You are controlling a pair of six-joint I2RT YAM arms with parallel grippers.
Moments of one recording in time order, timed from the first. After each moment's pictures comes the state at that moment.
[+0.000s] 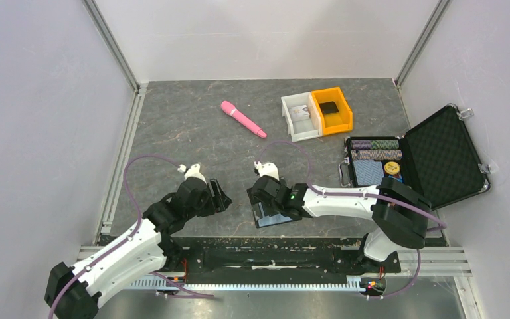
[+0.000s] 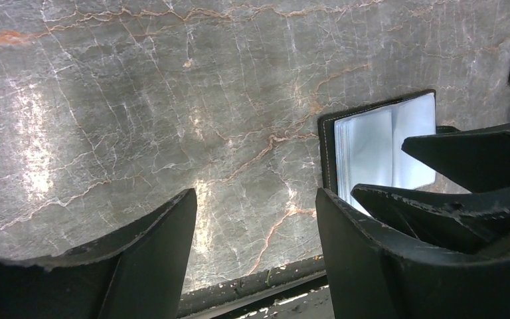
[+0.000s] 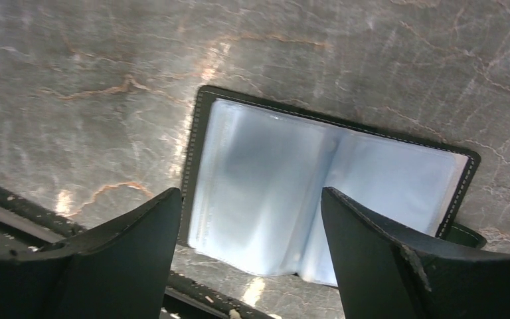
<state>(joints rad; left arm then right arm) -0.69 0.70 0.39 -0.45 -0.13 -0.84 1.13 1.59 0.87 -0.28 0.31 0.66</state>
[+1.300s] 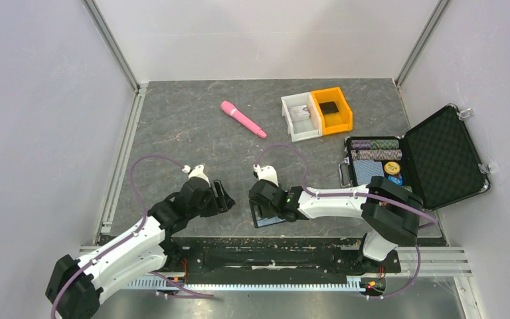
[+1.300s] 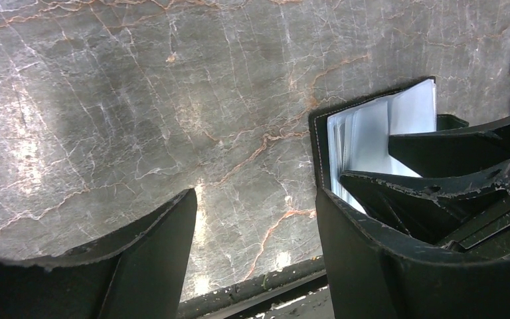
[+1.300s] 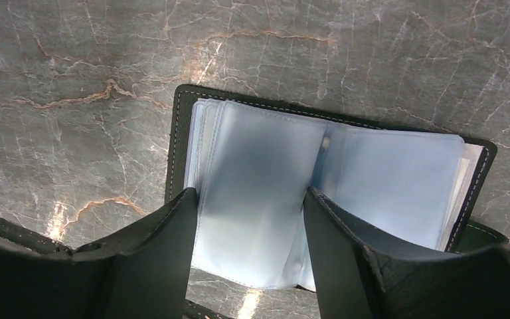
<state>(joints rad) -0.69 0.76 0.36 -0.37 -0.09 -0.84 1.15 1.65 0.87 -0.25 0.35 0.69</state>
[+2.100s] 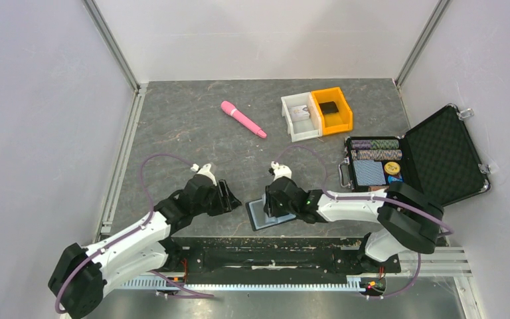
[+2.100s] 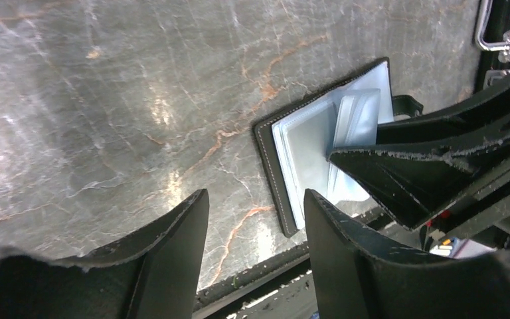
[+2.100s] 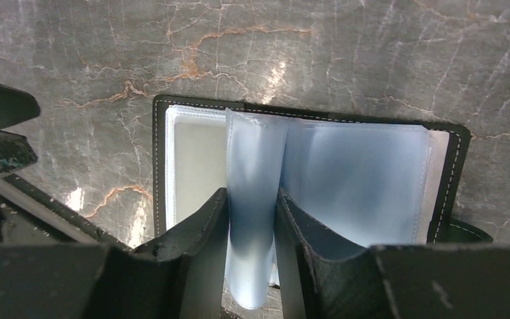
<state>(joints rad) -0.69 0.85 0.36 -0.24 0.03 -0.85 1.07 1.52 0.68 -0.02 0.22 0.73</state>
